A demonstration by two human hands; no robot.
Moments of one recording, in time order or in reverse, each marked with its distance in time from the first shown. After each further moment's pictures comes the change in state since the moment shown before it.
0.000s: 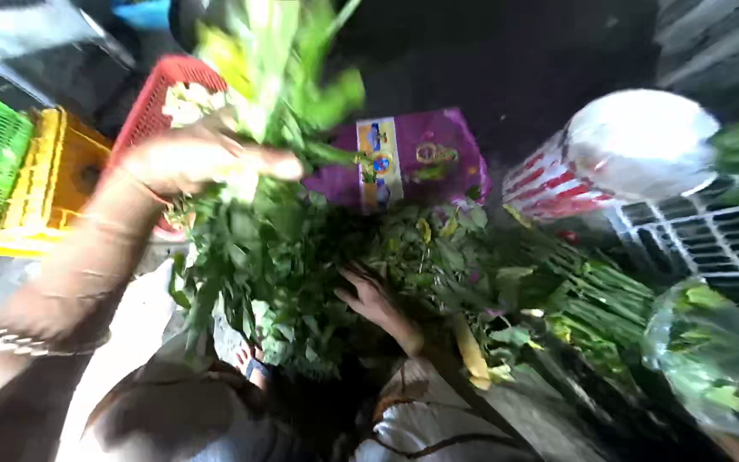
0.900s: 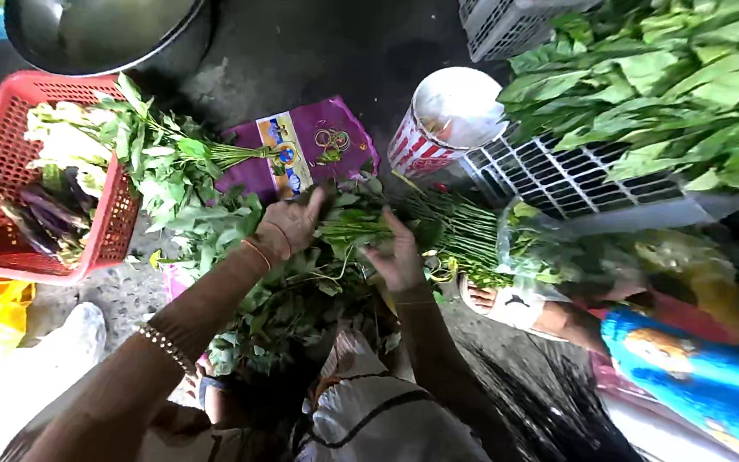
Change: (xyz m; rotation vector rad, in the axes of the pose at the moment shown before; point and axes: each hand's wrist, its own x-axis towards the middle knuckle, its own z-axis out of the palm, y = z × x) left_hand 0.100 -0.054 0.218 0.956 -0.302 0.215; right_hand -0.057 0.023 -0.118 1.658 0.931 0.543
